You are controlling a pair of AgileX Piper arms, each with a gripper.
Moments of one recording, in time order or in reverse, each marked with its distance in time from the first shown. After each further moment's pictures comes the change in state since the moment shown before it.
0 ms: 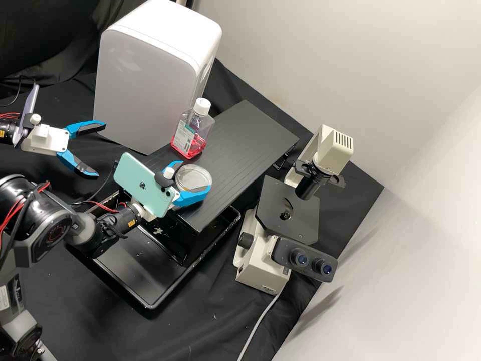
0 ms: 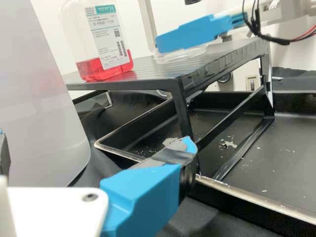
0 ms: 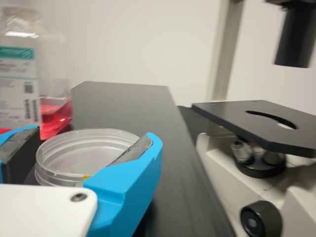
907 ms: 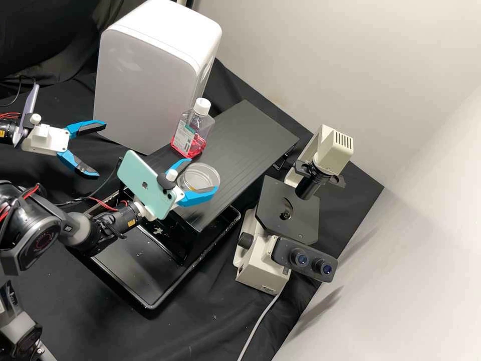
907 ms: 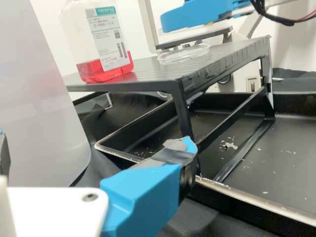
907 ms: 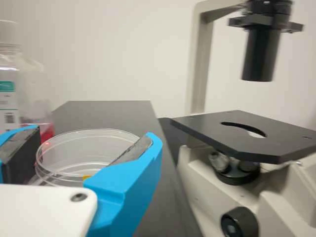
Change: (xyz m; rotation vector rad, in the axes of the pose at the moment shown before) left arm 0.001 0.001 0.000 0.002 0.000 0.005; right arm -0.005 0.010 -0.012 0.042 0.006 0.058
